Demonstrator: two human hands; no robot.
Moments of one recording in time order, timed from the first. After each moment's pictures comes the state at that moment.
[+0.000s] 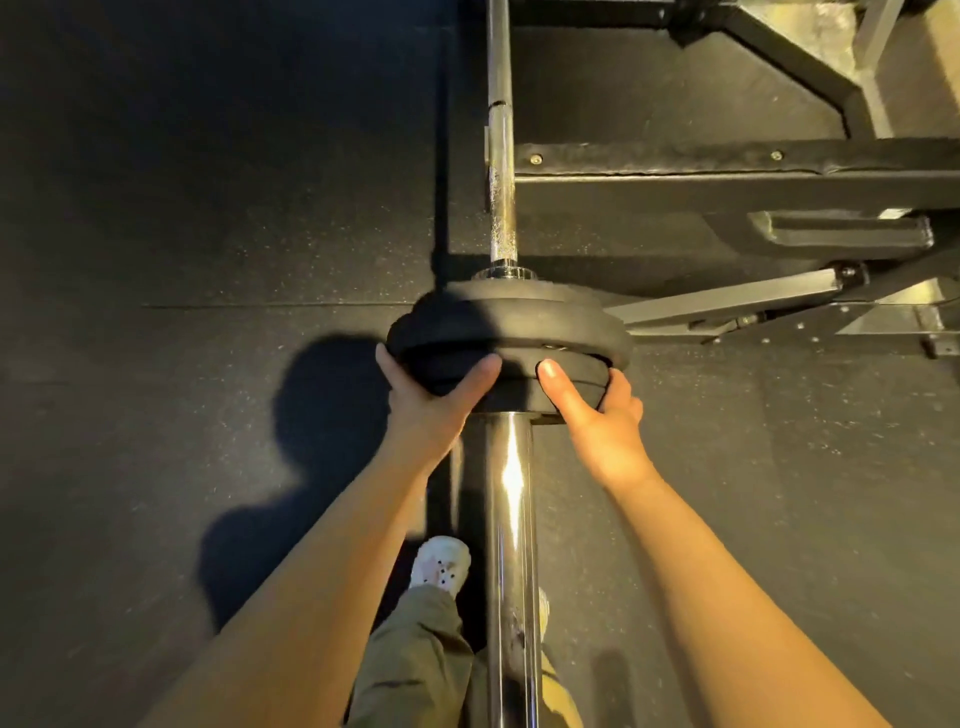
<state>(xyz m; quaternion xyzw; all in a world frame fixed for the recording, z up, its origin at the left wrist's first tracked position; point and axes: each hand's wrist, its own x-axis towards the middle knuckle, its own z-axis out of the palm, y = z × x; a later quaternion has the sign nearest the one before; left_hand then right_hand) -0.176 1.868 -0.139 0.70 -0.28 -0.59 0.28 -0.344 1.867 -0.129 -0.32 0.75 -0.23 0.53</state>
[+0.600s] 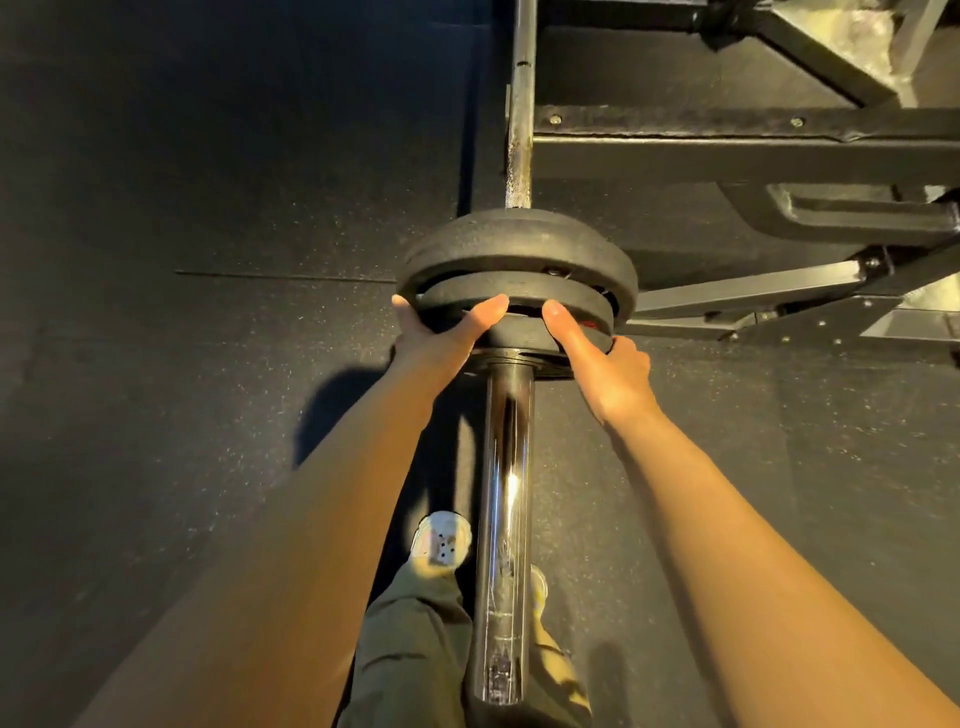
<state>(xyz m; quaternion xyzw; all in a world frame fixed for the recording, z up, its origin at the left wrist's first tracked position) -0.186 1.890 -0.138 0.74 -0.28 -0.55 0.27 -0.354 1.888 -0.128 -0.34 0.76 -0.19 0.52</state>
